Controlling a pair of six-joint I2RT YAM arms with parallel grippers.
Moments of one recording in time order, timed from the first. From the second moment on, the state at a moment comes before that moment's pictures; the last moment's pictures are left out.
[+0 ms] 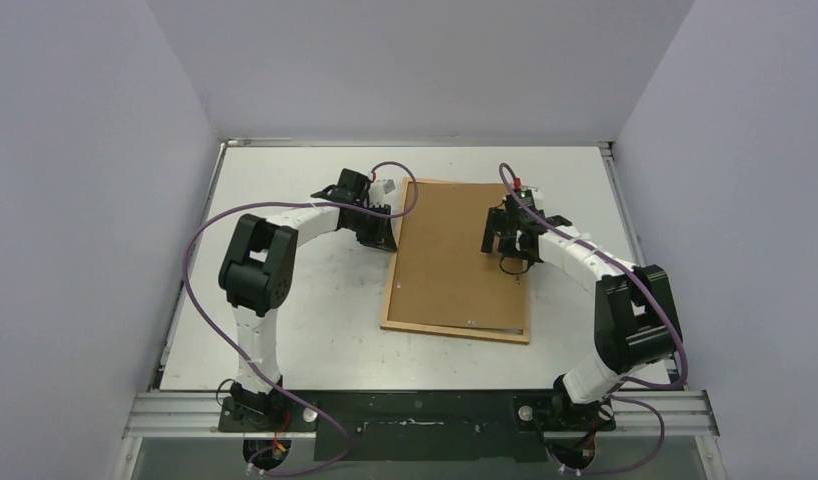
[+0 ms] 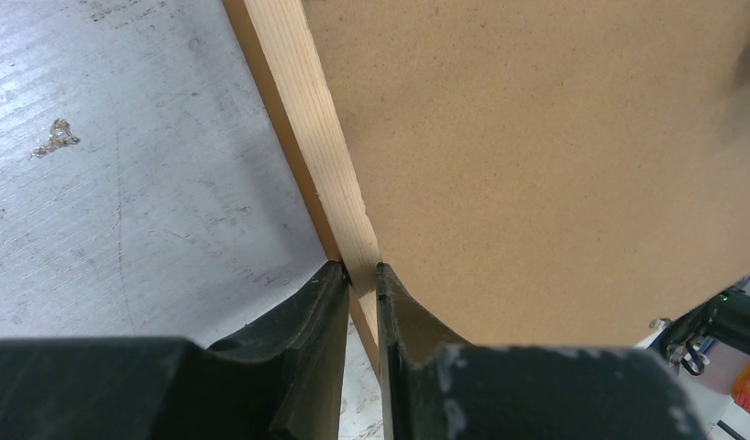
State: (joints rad) left arm -0.39 2.06 1.41 -0.37 0.50 -0.26; right arm 0.29 1.59 1.00 -0.41 0.16 0.42
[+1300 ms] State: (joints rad) left arm -0.33 2.05 1.44 -0.42 0.58 -0.27; right arm 0.37 1.83 1.33 -0.28 0.05 0.46
